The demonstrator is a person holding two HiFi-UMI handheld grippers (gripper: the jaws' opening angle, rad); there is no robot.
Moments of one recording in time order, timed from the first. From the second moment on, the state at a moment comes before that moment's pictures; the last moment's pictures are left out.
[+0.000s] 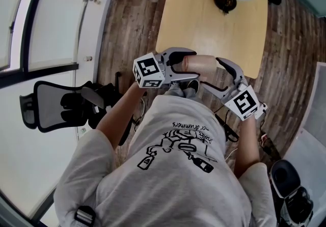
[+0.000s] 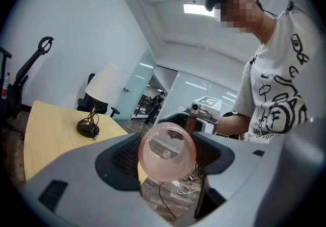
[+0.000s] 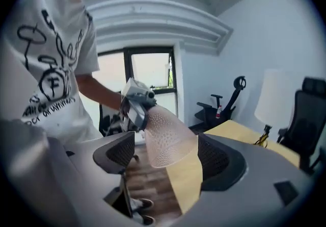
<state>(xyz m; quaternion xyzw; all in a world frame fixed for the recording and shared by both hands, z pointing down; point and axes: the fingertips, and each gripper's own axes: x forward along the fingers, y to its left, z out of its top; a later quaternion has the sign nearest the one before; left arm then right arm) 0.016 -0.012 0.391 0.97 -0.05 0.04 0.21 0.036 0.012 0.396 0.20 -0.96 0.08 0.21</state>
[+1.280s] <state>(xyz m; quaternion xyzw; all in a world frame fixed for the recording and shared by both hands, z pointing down) 0.031 -0.011 0.394 0.97 -0.08 0.05 0.21 0.044 -0.012 0.455 0.25 -0.76 -0.21 0.56</state>
